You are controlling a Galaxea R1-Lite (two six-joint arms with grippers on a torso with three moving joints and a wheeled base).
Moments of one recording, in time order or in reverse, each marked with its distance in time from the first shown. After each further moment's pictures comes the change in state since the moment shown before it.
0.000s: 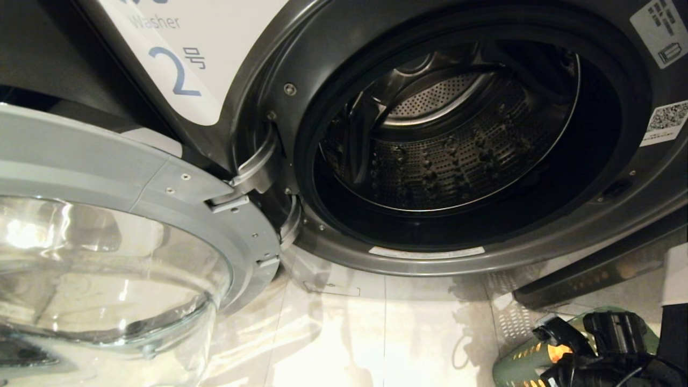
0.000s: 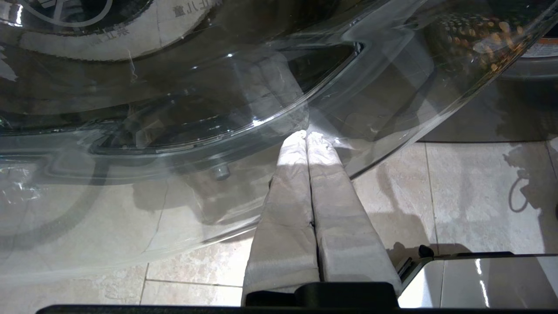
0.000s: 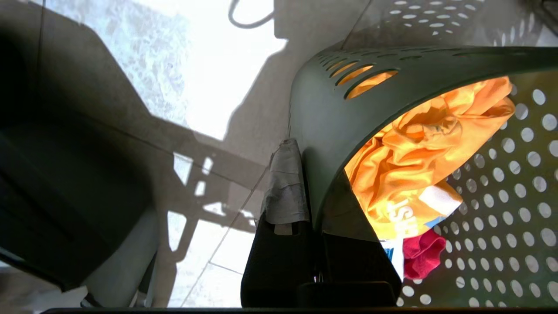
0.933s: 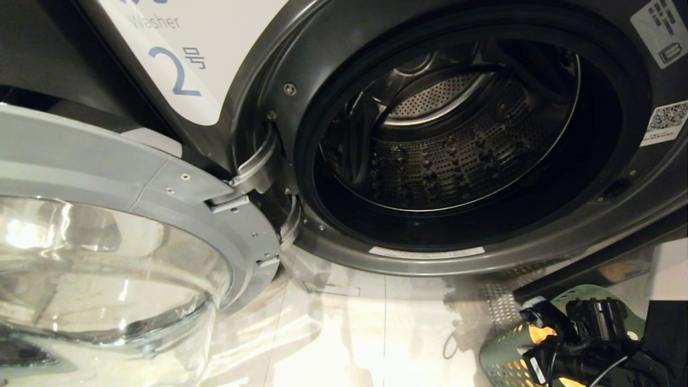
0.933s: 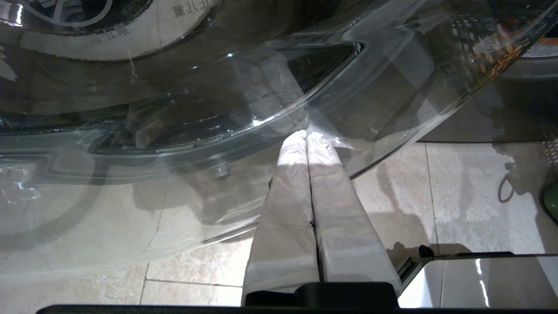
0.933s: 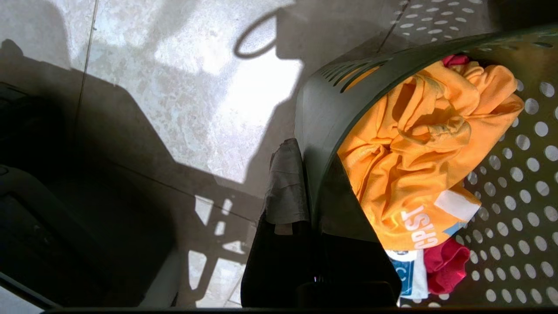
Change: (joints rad) left arm 0.000 0.000 0.000 0.000 0.000 0.000; right arm 0.090 -0.027 -0.063 0.001 -0.011 0.129
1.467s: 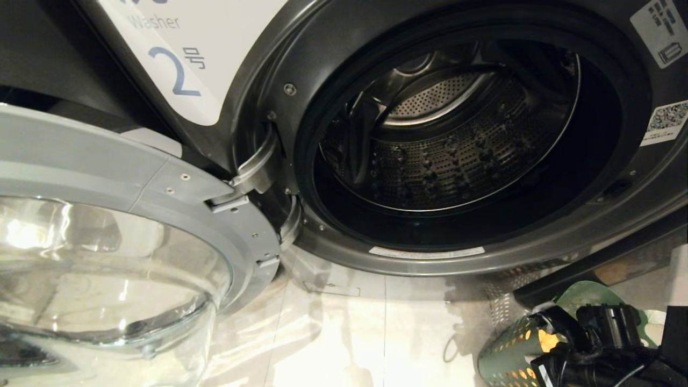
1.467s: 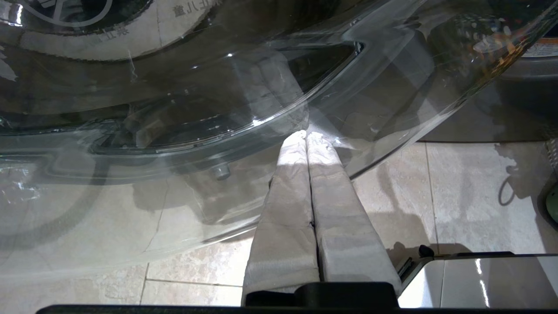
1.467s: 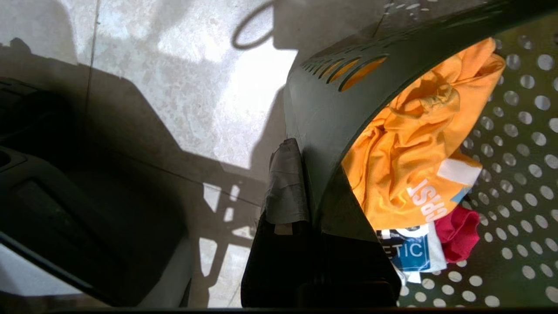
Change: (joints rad) left arm 0.000 0.000 0.000 0.000 0.000 0.000; right arm 0.003 -0.068 0.076 0.003 -0.029 0.047
